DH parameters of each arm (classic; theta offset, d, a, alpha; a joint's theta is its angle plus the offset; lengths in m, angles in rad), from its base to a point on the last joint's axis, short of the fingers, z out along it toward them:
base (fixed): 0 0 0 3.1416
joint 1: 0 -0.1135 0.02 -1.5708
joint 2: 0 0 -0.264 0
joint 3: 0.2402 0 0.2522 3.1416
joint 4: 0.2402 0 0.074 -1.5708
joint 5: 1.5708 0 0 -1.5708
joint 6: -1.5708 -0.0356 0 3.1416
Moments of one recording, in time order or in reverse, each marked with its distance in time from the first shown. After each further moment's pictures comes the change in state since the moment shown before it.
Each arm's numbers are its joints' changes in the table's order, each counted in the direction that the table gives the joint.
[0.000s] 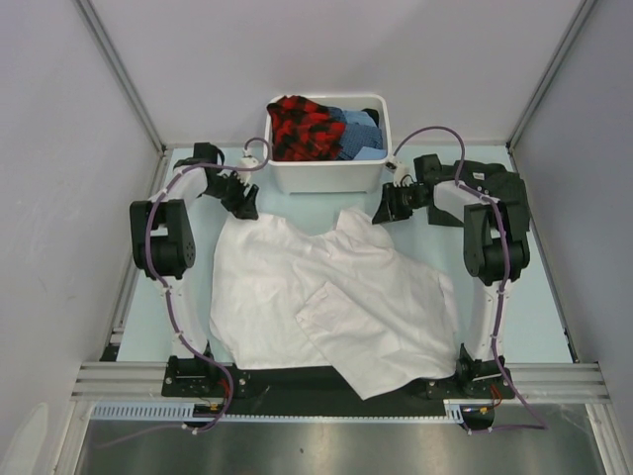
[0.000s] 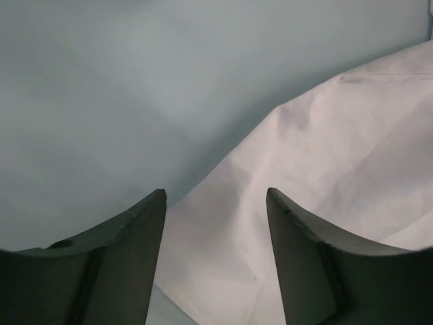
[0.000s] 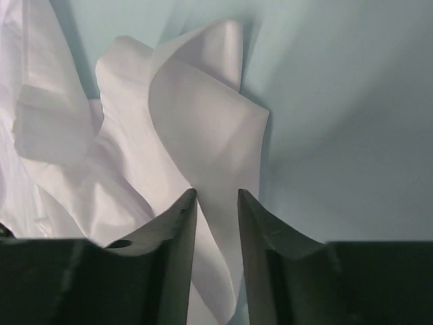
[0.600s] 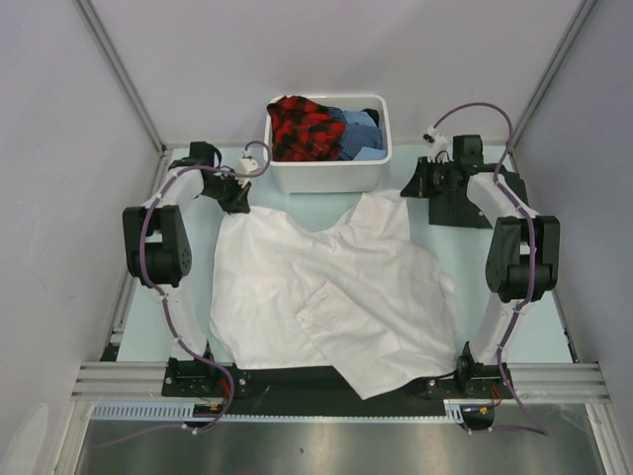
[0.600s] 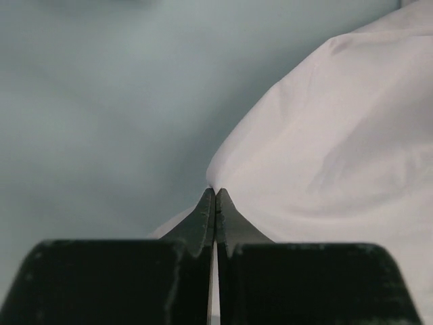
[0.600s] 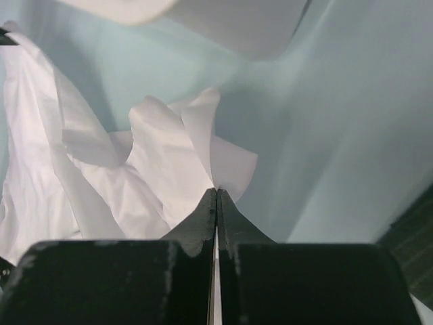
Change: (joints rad) left arm 0.001 0.073 -0.054 0.024 -0.025 -0.120; right arm 0.138 0.190 0.002 0.016 0.024 -0.041
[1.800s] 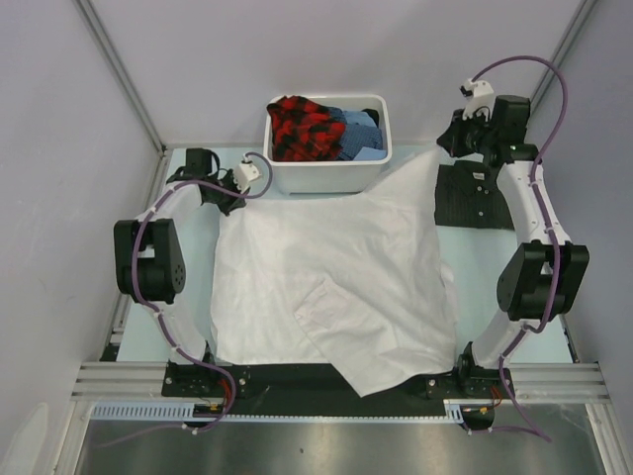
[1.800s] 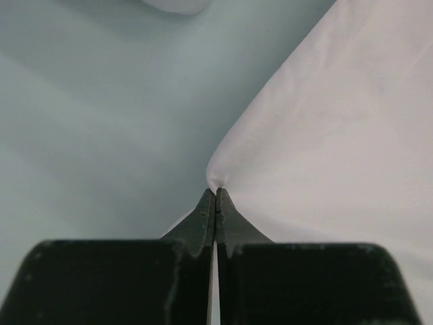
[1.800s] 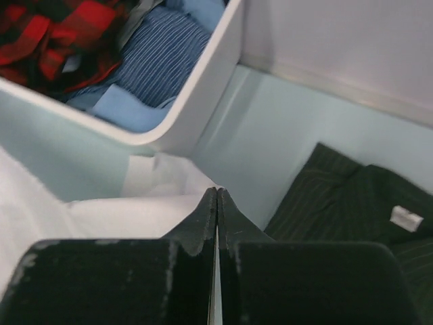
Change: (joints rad) left arm 0.008 0.187 -0.233 -0.282 -0.074 -0.072; right arm 0.068 0.178 0.174 -0.010 0.169 0.136
